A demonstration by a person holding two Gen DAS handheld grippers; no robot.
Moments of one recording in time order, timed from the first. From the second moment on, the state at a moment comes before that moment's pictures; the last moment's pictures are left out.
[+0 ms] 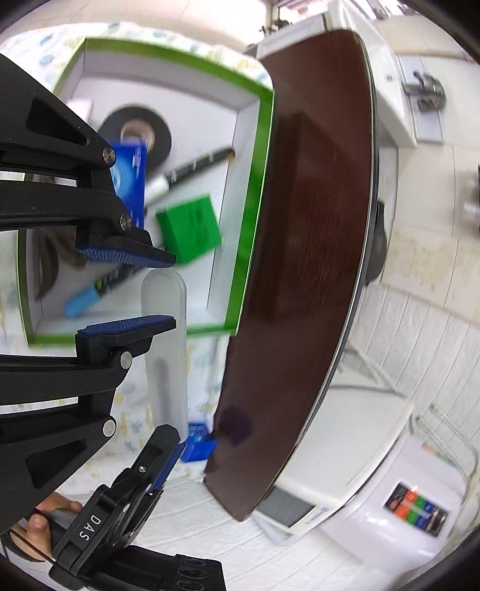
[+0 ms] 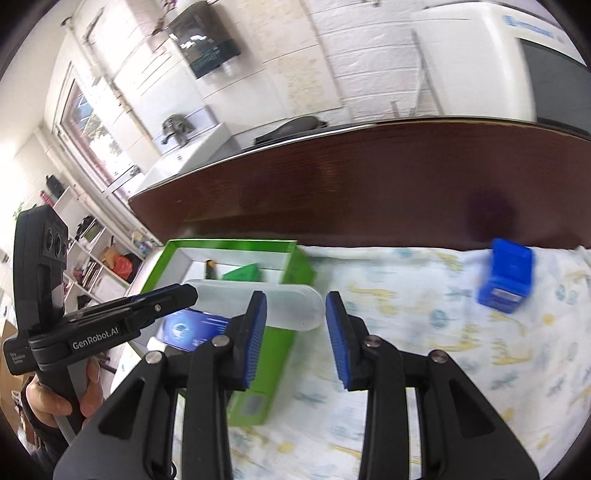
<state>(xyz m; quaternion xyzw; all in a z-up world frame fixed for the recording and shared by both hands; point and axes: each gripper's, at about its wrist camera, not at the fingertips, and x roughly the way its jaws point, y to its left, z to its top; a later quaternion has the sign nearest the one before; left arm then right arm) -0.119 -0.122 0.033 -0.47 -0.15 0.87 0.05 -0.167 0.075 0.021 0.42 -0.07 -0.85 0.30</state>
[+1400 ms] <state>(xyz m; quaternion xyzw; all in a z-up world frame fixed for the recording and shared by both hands) -0.174 0.002 0.028 -0.48 -0.09 0.86 0.16 -0.203 0.183 0.011 0.43 -0.12 -0.88 0.17</state>
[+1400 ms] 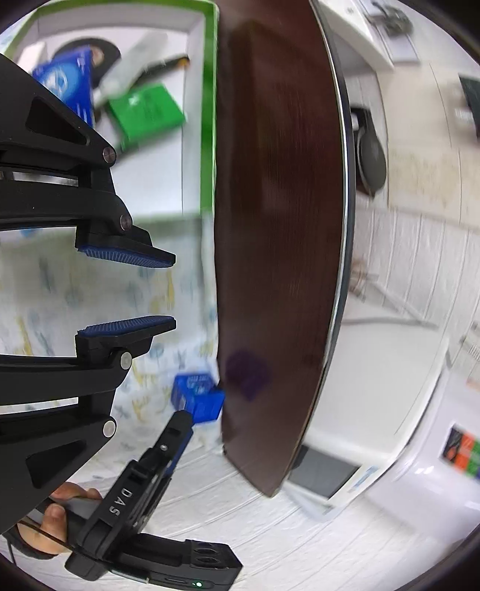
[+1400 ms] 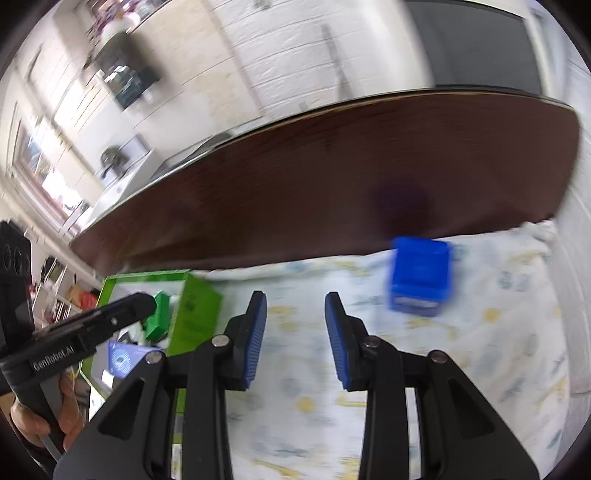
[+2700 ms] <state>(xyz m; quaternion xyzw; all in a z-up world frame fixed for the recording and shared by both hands) -0.243 0.150 -0.029 -0.53 -0.05 0.81 0.26 -0.242 0.268 -0.029 0.47 -0.23 -0.84 0.15</state>
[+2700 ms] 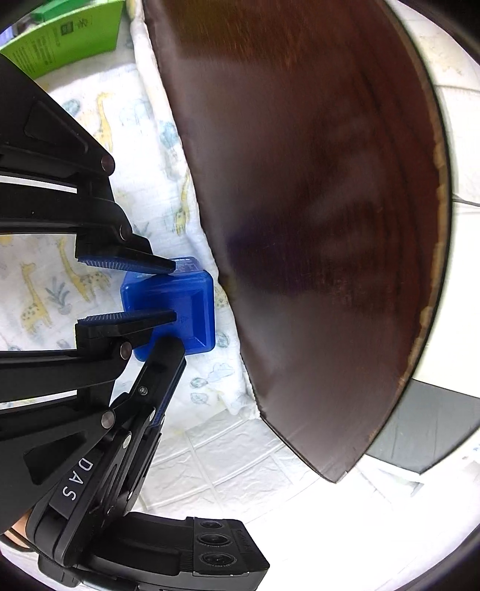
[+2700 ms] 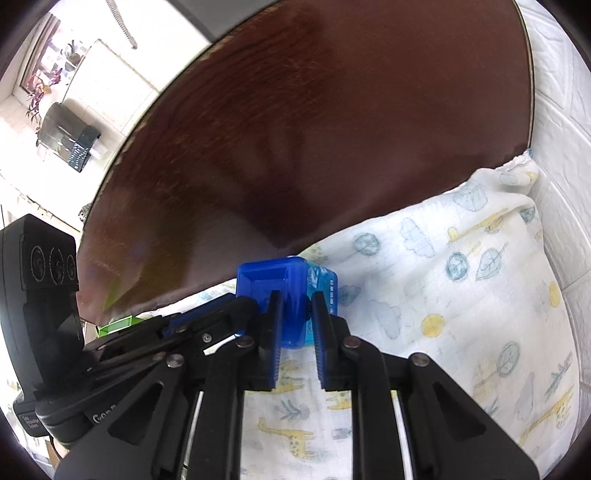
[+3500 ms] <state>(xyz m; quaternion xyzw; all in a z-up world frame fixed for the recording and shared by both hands) -0.147 -0.042 0.072 -0.41 -0.08 0.89 0.15 -0.180 0.097 0.061 0.40 -0.14 -0.86 0.29</state>
